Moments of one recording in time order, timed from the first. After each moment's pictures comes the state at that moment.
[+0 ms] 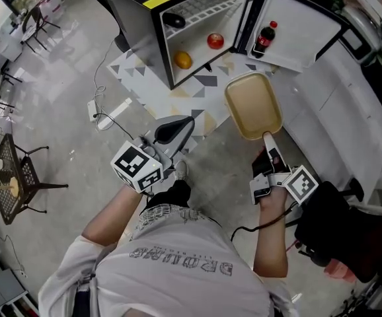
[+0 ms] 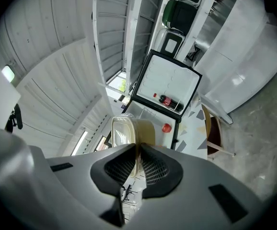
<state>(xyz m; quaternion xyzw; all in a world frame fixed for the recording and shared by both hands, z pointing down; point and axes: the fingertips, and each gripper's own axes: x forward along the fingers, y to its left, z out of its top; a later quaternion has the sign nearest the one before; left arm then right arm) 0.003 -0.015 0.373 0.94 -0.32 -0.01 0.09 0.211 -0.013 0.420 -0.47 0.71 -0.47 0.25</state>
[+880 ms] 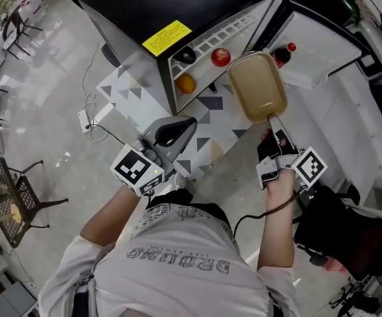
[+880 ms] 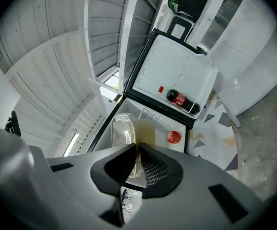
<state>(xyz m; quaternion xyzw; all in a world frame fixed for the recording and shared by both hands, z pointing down) -0.039 -0.169 0.378 0.96 -0.28 -0.01 0.09 0.171 -0.201 0.410 -0.49 0.69 -0.48 0.24</state>
